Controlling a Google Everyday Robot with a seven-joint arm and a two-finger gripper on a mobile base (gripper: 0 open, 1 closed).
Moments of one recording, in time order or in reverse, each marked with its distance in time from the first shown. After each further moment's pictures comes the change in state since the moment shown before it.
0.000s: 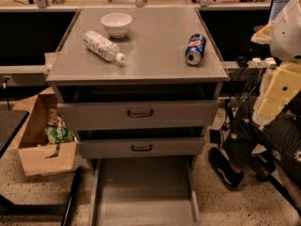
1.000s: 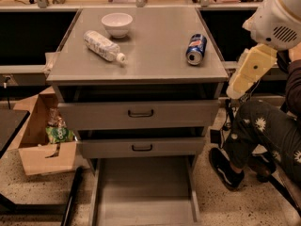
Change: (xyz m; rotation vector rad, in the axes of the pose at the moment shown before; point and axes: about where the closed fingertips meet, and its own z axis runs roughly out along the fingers) arm -0.022 -0.054 0.022 0.064 -0.083 0.126
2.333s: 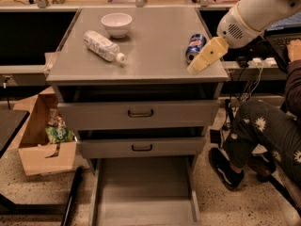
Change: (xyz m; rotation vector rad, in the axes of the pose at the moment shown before) arm -0.046 -0.068 0.095 -0.098 -0.184 0.340
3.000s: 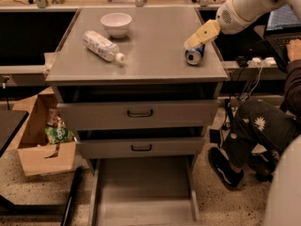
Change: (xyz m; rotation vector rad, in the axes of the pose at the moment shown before) arm -0.028 -0.097 0.032 0.128 -0.069 0.297
